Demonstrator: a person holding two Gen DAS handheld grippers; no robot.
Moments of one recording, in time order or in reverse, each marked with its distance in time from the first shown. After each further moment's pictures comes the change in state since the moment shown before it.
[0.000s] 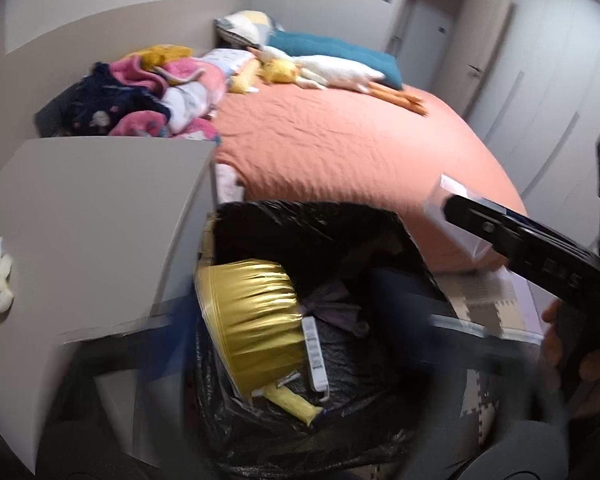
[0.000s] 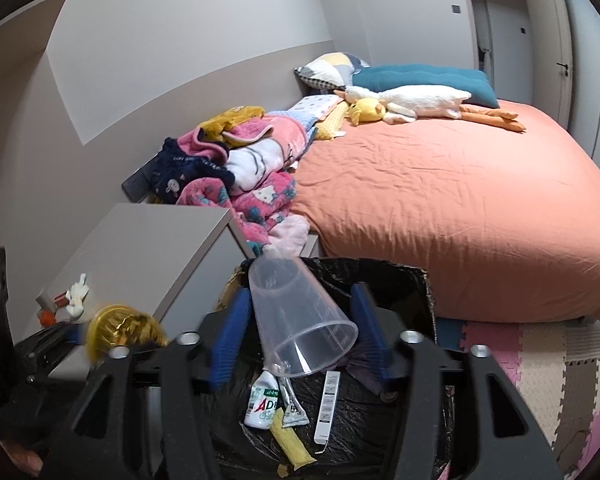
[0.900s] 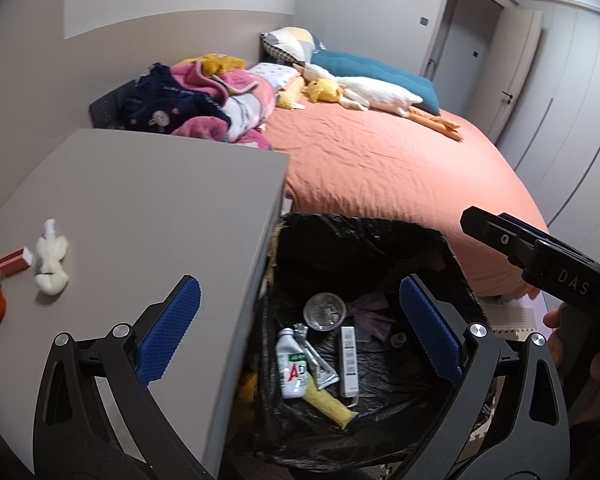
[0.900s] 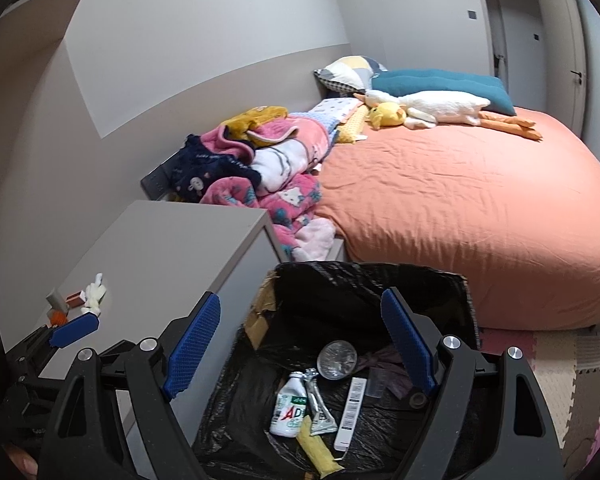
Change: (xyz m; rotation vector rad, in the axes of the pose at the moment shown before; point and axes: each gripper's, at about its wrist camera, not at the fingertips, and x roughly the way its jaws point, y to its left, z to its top) left arm -0.034 0.057 -0.011 -0.068 -0.039 0.094; right arm 0.014 0.053 -0.001 -0.042 -0.002 0.052
